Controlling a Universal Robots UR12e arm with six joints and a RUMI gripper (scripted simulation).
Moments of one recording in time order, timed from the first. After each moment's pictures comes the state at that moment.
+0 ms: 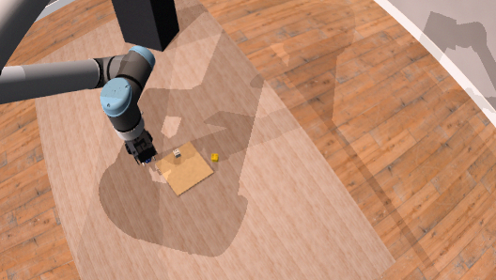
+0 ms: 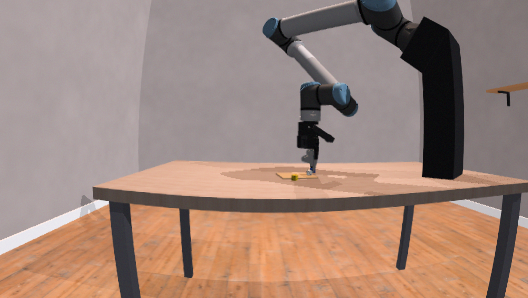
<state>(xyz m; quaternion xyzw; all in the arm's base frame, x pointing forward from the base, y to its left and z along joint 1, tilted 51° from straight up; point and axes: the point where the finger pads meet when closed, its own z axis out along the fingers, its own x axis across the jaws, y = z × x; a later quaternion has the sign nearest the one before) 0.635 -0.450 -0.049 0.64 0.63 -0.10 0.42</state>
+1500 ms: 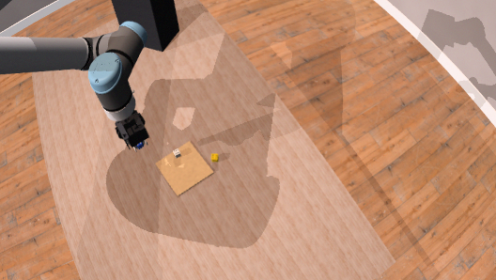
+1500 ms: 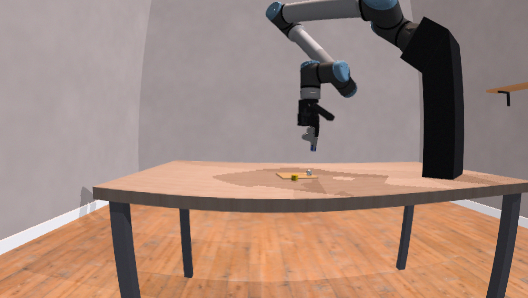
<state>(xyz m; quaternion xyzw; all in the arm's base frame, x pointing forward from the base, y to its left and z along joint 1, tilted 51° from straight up) 0.597 -0.385 0.011 0.64 0.63 -0.10 0.42</state>
